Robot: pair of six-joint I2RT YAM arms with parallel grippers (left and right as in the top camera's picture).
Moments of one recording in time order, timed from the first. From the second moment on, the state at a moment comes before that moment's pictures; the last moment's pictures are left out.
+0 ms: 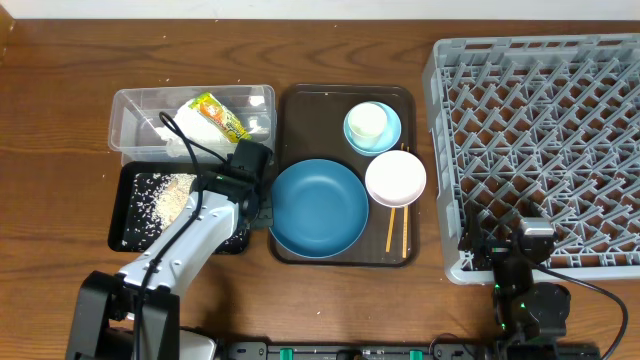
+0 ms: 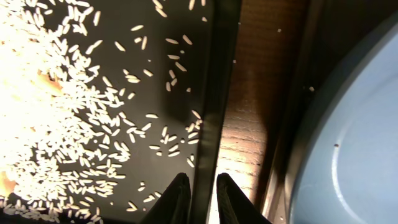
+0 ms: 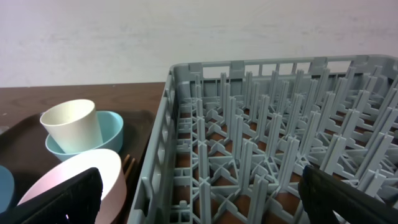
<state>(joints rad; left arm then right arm) -0.30 1.52 0.84 -0.72 -0.11 -0.37 0.04 0.02 0.01 -0.07 0.01 0.07</state>
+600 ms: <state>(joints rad) -0.30 1.52 0.84 -0.72 -0.06 -0.37 0.04 0.02 0.01 -0.07 0.01 0.07</state>
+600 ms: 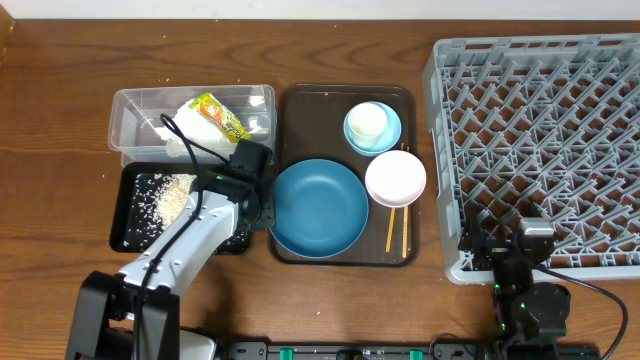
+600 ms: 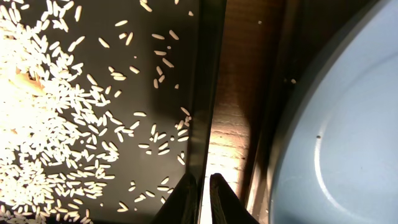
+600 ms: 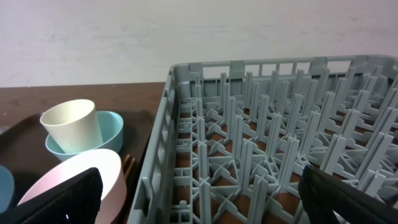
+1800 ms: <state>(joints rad) -0.30 1.51 0.86 -0.78 -0.03 -0.33 0.04 0.02 0.01 -0.07 0.01 0.07</state>
